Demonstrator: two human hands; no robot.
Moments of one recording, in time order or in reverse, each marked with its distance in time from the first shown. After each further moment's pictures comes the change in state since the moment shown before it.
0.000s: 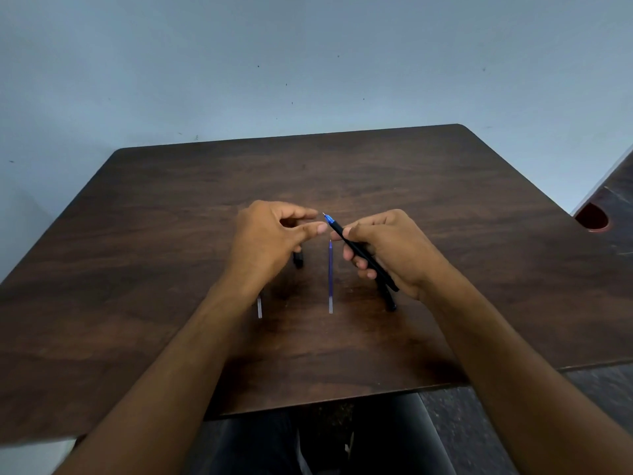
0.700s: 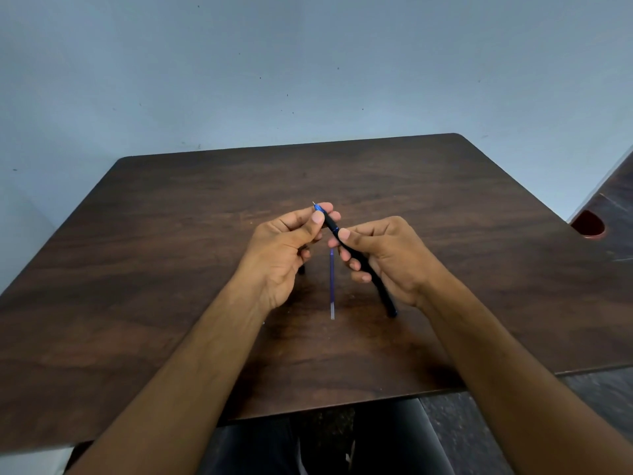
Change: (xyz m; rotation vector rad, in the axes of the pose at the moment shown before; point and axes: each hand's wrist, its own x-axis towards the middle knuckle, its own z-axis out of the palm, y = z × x) left_hand -0.011 0.009 0.012 -0.760 -0.148 -0.301; right_hand 0.000 0.005 0.003 0.244 -0.136 -0.100
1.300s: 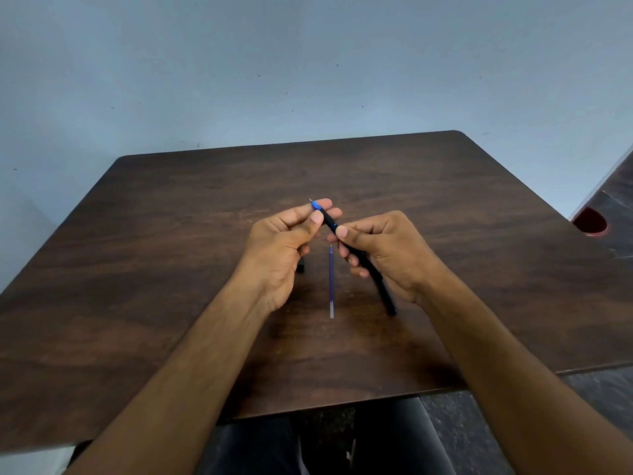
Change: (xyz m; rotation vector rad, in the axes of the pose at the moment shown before) left_hand -0.005 0.001 0.001 0.061 -0.024 0.095; right_hand -0.002 -0.006 0.000 -0.130 0.047 -0.067
